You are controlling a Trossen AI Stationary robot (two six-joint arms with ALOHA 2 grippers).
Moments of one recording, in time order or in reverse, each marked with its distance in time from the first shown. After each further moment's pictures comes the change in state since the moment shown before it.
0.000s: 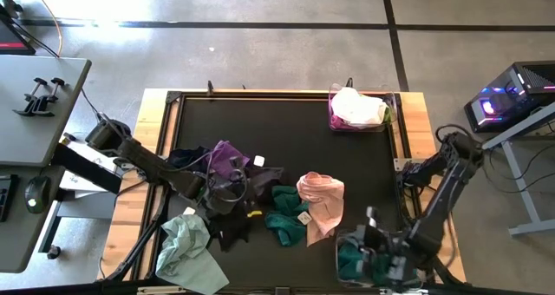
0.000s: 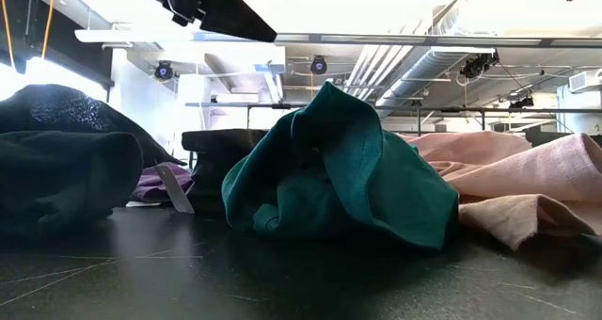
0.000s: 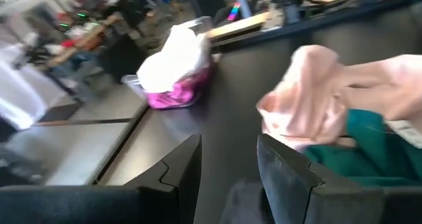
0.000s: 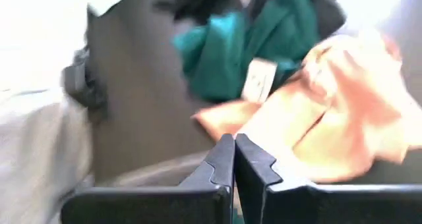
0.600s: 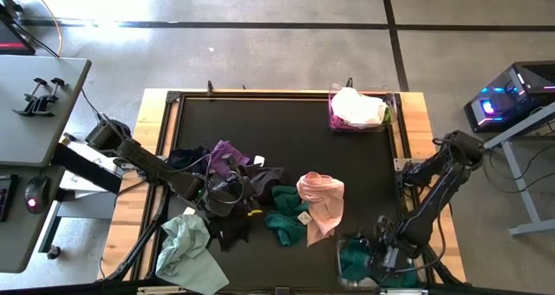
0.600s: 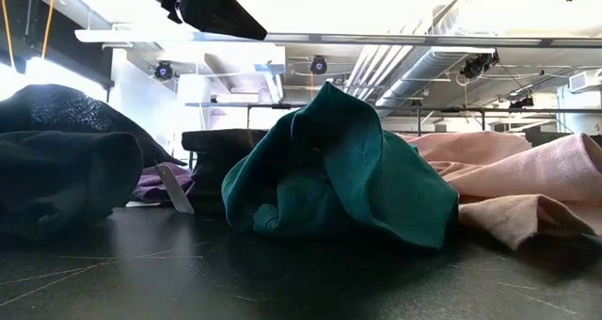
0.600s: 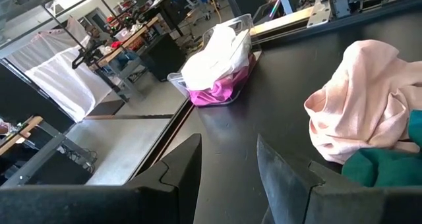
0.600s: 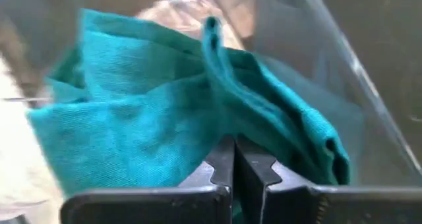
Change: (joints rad) left arm -0.024 0.000 0.000 0.001 -0.199 0.038; right arm 0.031 -0.004 -0.358 0.263 -0.584 0.344
